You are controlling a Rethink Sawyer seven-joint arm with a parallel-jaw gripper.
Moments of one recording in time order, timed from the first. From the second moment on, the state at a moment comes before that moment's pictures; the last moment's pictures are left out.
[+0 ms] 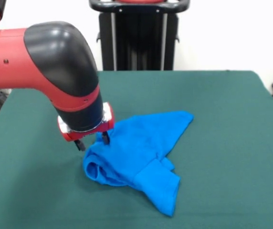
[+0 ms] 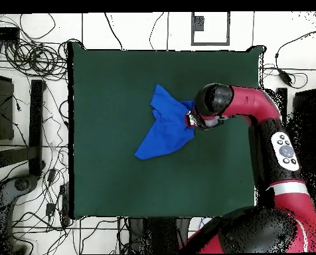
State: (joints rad) arm -0.64 -0.27 0.56 1.13 -0.62 1.24 1.45
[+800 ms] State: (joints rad) arm -0.53 -0.24 0.56 0.97 -0.62 1.39 1.44
